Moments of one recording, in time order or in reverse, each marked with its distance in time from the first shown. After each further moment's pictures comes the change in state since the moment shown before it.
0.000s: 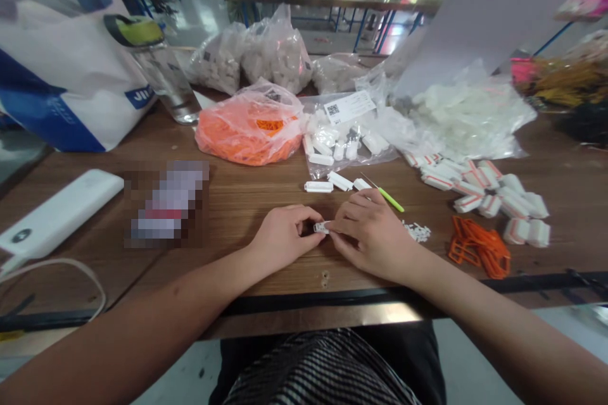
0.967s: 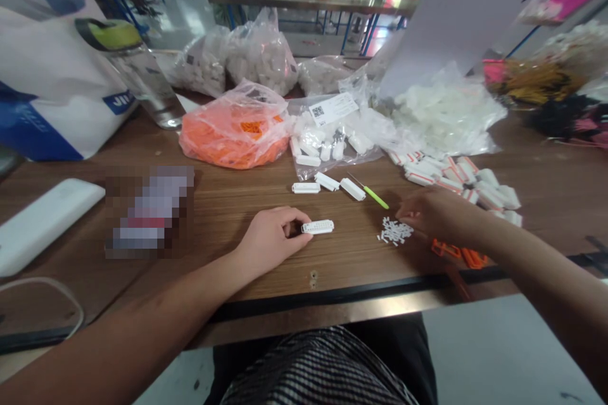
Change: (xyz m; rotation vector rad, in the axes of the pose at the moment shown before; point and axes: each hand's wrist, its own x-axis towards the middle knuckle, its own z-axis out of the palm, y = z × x) left_hand 0.000 -0.004 -0.002 0.019 -0.018 -0.011; right_hand -0.065 0.092 -0.047 -0.057 -0.235 0.504
